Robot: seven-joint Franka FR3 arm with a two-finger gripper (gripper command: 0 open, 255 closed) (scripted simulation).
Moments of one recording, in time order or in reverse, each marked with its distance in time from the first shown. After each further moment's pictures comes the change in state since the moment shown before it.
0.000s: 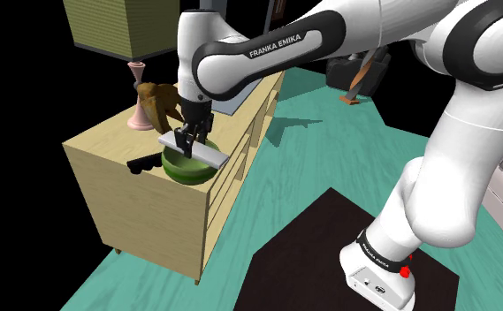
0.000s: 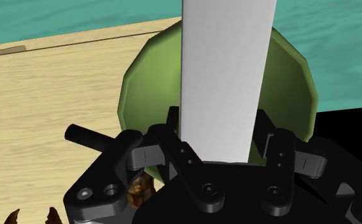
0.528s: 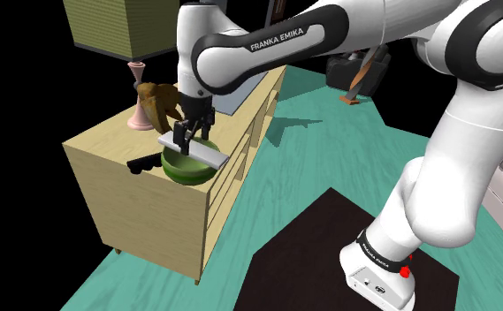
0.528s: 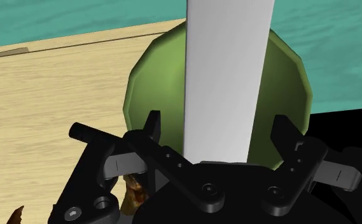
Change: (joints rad) arm 0.000 -0.008 0.001 0.020 0.003 -0.038 -0.001
